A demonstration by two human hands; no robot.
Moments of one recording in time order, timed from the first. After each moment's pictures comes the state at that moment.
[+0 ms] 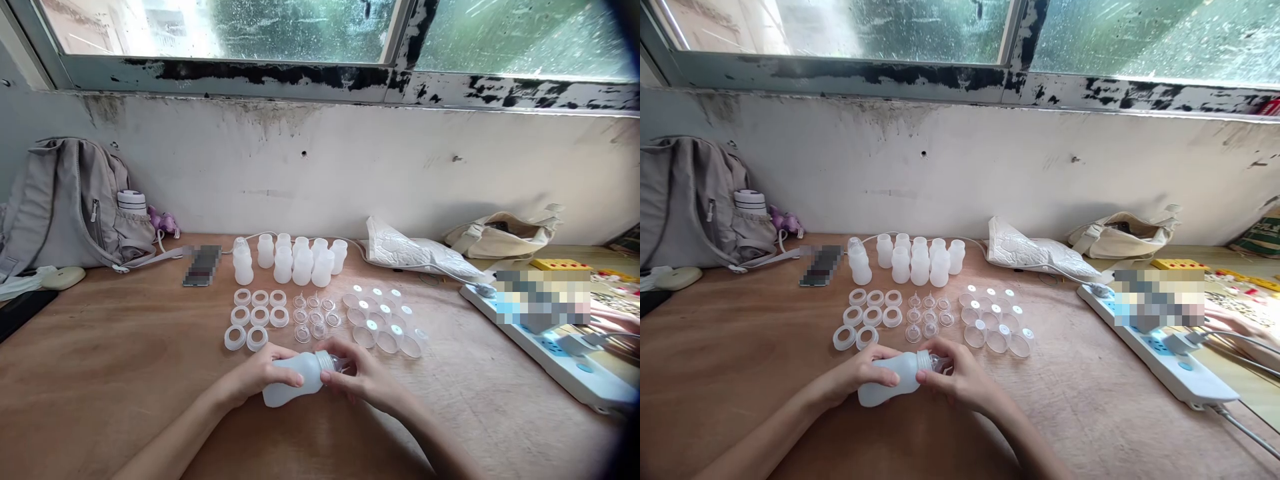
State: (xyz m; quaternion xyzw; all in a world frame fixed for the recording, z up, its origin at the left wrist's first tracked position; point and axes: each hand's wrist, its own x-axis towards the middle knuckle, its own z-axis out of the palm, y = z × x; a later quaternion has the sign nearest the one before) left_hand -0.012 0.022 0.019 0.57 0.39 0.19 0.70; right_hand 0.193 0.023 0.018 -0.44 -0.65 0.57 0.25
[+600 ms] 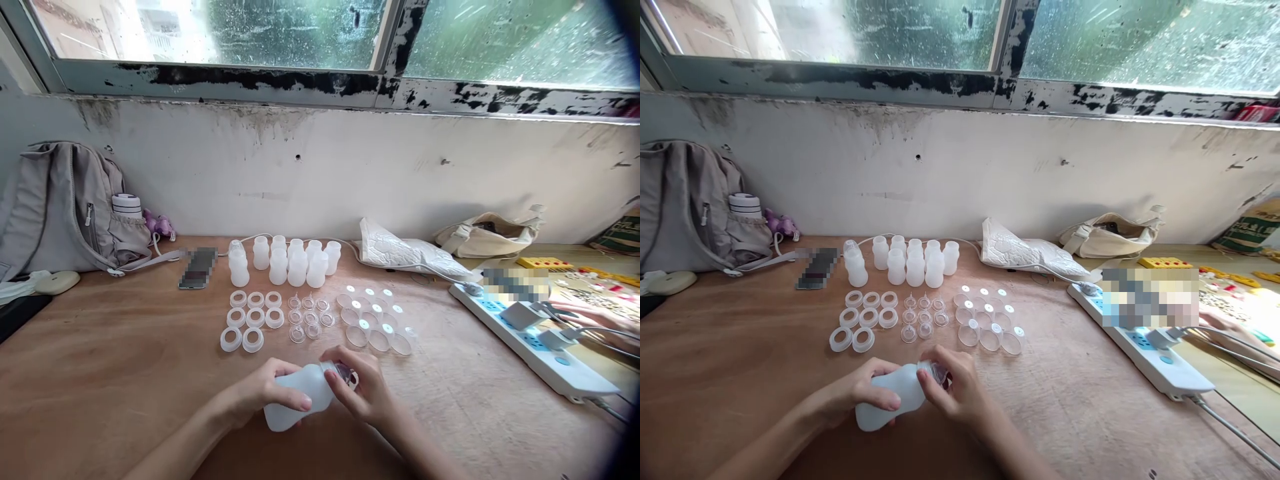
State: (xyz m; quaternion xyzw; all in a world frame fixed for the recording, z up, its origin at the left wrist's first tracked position) left_hand -0.002 0.004 0.027 0.51 0.36 0.18 0.76; right_hand 0.195 0.006 0.017 -0.39 -0.80 0.25 0.37
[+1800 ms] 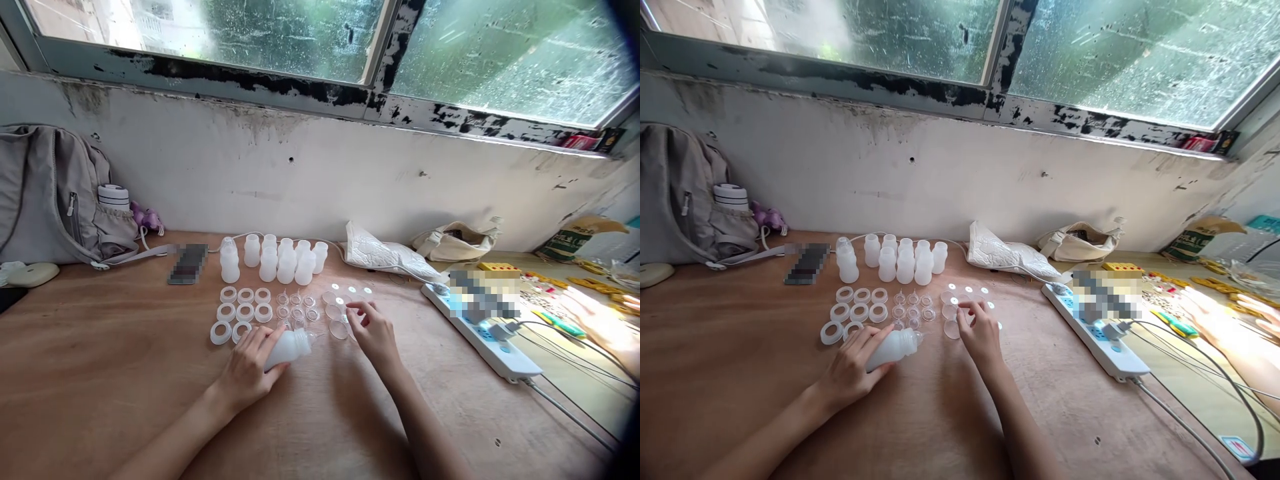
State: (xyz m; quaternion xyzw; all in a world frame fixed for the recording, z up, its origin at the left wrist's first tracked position) left_hand -0.003 0.006 -0.006 0.84 0.44 0.31 0.08; right_hand 0.242 0.048 0.020 -0.66 -0.64 0.05 0.38
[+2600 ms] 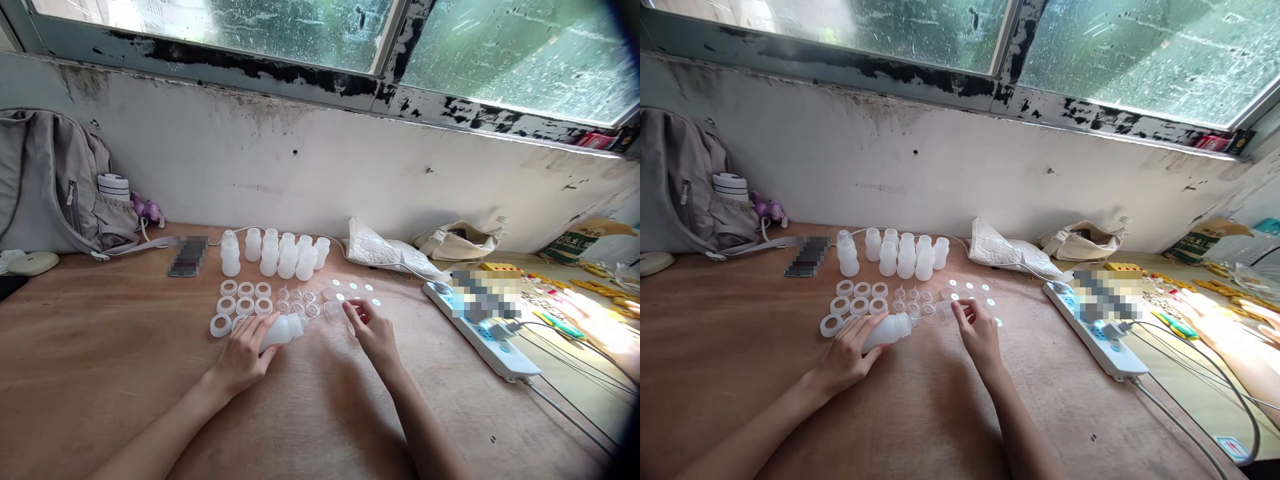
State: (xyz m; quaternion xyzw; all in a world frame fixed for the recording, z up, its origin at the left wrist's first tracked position) left_hand -0.010 0.014 -0.005 0.82 0.46 0.32 0.07; right_hand 0.240 0.045 0.021 -0.65 -0.62 0.17 0.41
